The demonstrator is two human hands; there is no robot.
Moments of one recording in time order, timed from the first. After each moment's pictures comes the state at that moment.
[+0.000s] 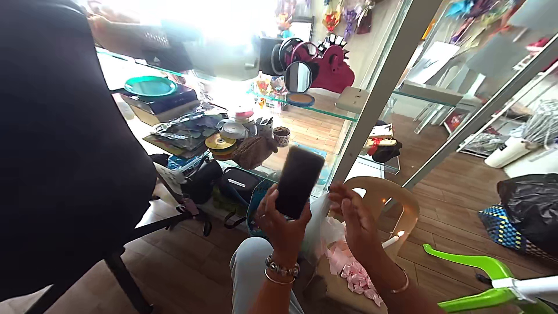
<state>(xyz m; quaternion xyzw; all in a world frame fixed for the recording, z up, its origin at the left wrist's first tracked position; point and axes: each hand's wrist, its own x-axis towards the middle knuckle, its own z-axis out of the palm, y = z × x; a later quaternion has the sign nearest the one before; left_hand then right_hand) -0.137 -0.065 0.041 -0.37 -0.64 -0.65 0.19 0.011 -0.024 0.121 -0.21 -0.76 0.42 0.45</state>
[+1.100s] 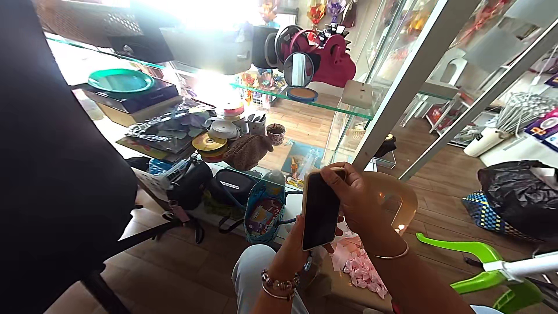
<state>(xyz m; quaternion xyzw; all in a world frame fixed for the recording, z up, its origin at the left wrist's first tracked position) -0.156 -0.086 0.035 -0.40 -0.06 -0.67 -0.62 -0.049 -0.016 0.173 -0.30 -0.64 0.57 0.43</state>
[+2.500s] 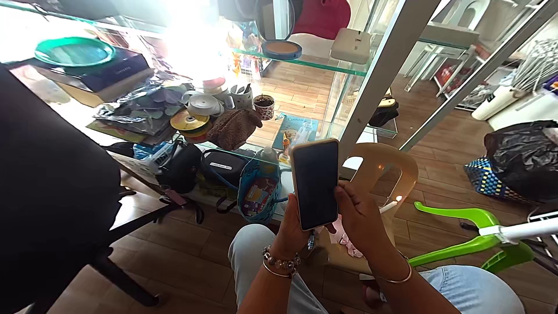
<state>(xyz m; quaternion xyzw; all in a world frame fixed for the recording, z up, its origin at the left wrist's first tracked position) -0.135 -0.075 0.029 -0.37 -0.02 -0.70 -0.61 0.004 -0.035 0.100 -0.37 -0.75 0.36 0.42</state>
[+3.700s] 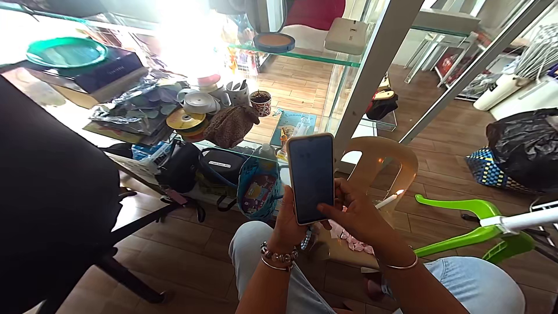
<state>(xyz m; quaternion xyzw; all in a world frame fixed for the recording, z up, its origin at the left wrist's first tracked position) -0.140 -0.074 0.024 -0.34 -0.05 -0.69 -0.64 0.020 -0.024 0.094 -0.31 -0.71 0.55 0.31</state>
